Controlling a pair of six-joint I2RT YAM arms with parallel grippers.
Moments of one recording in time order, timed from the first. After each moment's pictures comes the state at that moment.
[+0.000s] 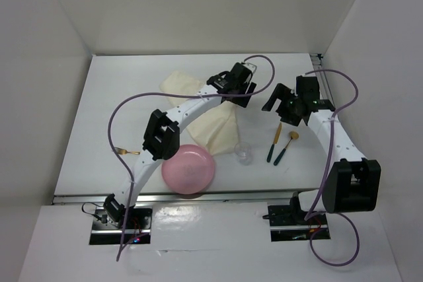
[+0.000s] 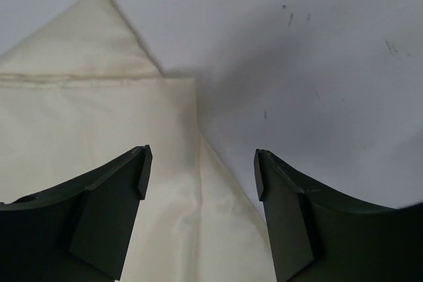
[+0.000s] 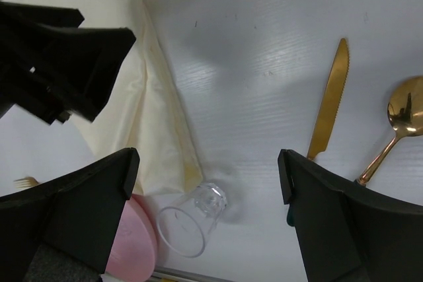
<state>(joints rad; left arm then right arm) -0.73 2.47 2.38 -0.73 -0.16 -0.19 0.02 1.34 1.04 -0.54 -0.20 0.54</state>
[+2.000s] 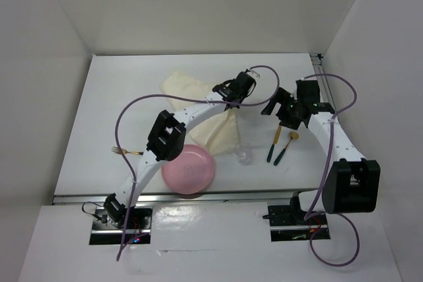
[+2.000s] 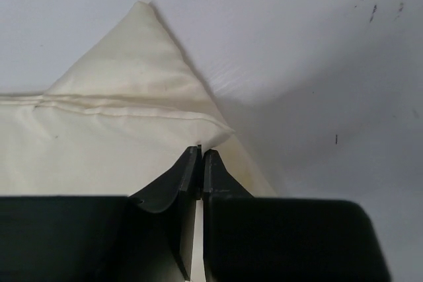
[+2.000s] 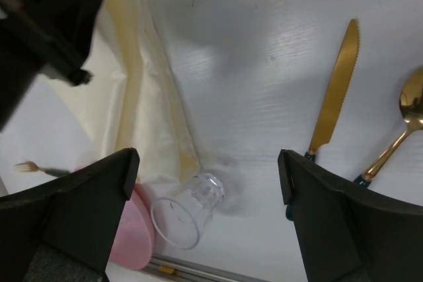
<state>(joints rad) -0.76 2.55 2.34 -0.58 -0.39 0.01 0.01 1.32 0.99 -0.53 -0.25 0.53</state>
